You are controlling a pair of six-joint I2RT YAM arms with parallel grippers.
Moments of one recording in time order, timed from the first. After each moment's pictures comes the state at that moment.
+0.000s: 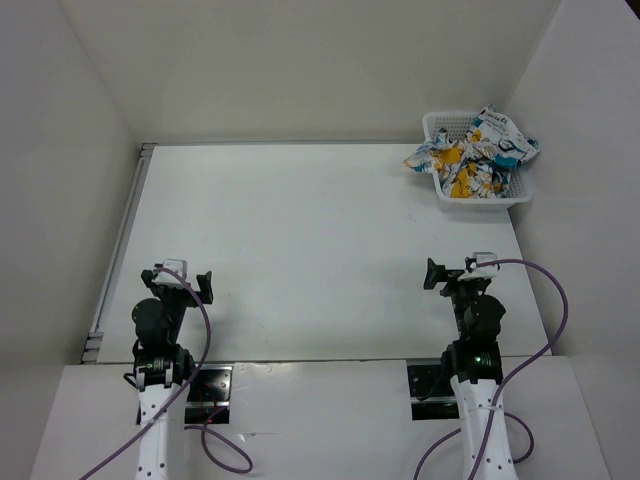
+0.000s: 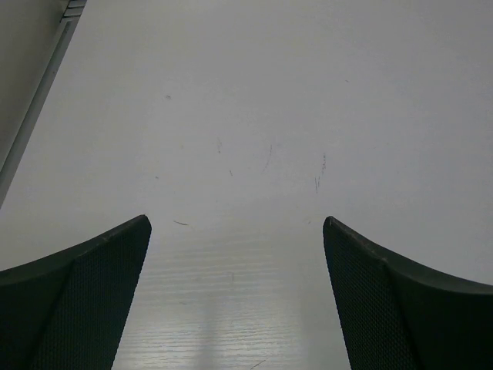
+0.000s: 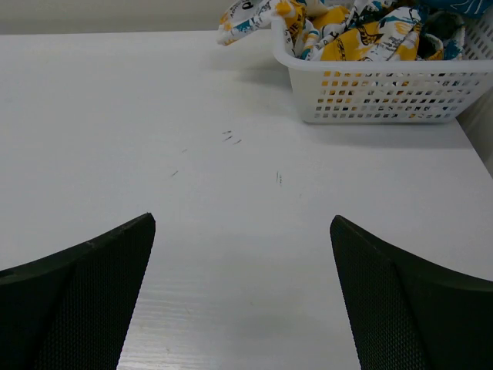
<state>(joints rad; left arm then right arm) 0.18 0.02 0.03 -0.12 0.21 0.07 -0.06 0.01 0.03 -0.02 -0.06 0.04</state>
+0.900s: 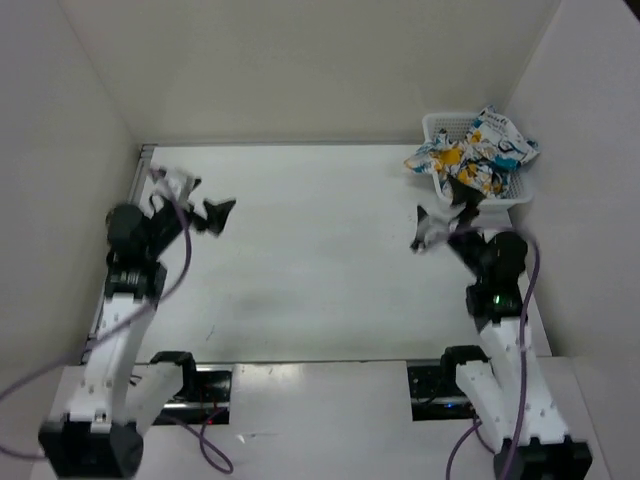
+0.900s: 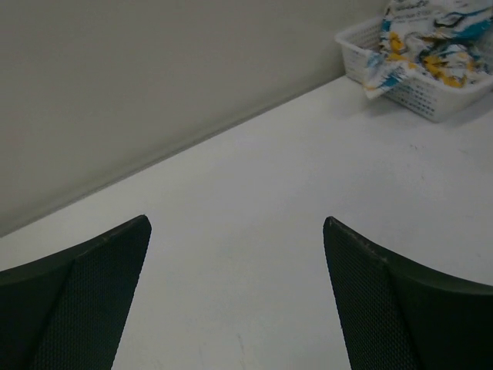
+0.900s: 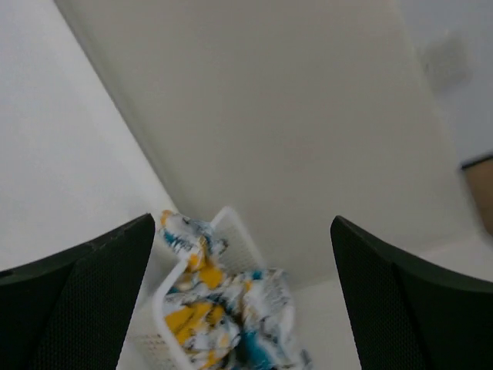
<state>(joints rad) 0.04 0.76 0.68 0.15 0.58 0.07 0.01 0.58 0.51 0.23 -0.61 -1.07</state>
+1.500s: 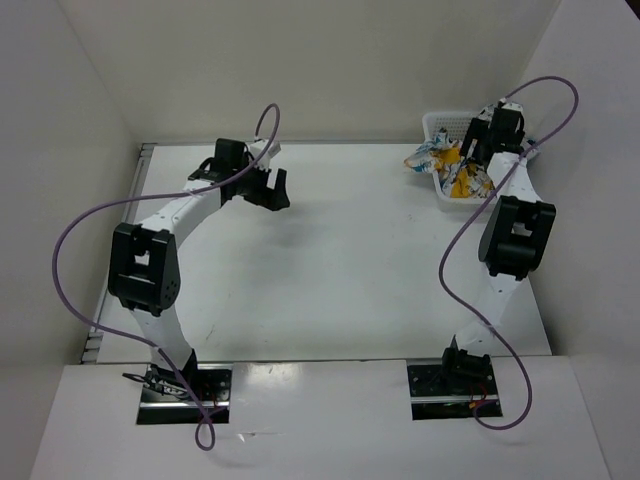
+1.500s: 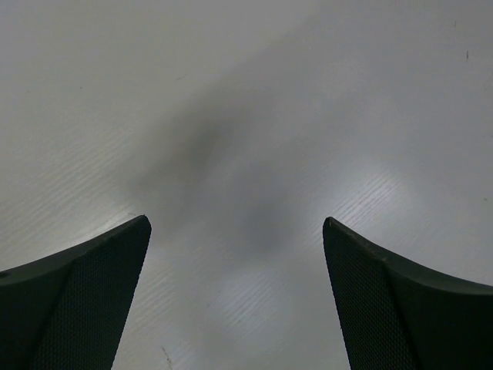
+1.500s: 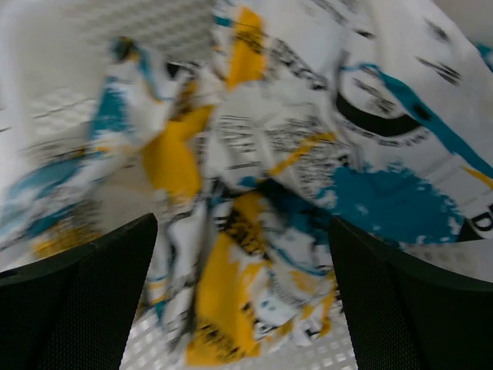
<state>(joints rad) -0.21 1.82 1.41 -0.35 0.43 0.07 -0.22 2.08 1.80 -0.23 0.11 0.07</state>
